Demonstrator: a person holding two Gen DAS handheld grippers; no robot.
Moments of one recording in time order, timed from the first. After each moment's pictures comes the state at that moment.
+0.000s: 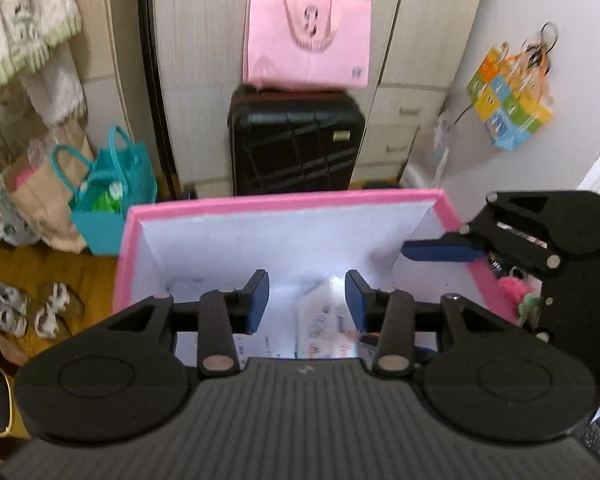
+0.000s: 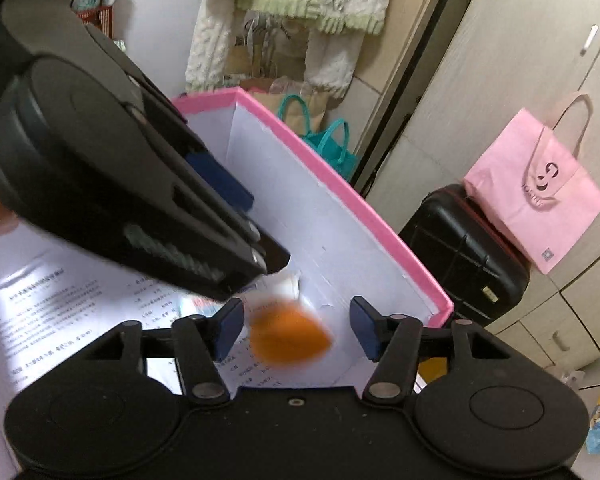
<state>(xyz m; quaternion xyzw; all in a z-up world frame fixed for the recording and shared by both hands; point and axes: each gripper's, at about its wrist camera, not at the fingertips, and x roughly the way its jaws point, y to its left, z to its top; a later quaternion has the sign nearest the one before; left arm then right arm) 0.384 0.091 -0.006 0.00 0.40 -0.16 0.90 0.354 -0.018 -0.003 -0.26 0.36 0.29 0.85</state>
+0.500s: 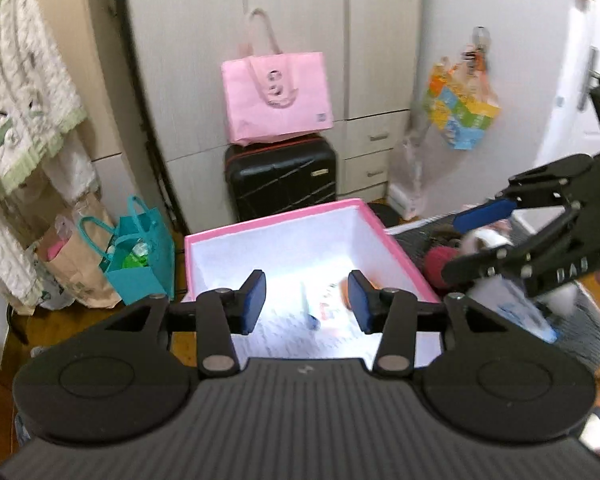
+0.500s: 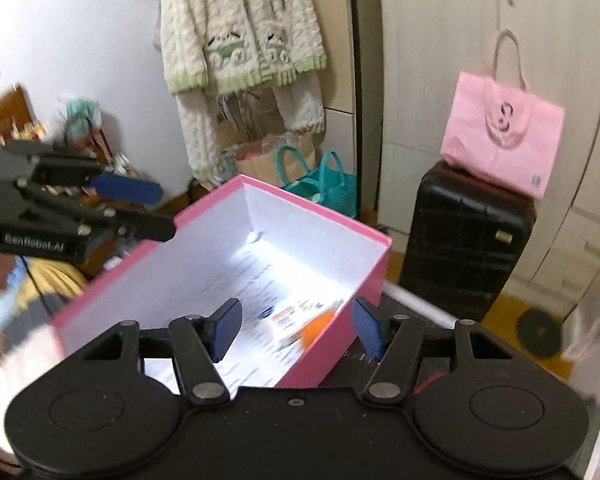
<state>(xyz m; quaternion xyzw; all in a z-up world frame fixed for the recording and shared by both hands) 0.258 0.095 0.090 0.08 0.33 -0.19 0.92 0.278 -0.114 0.078 -0.04 0.38 0.30 0.87</state>
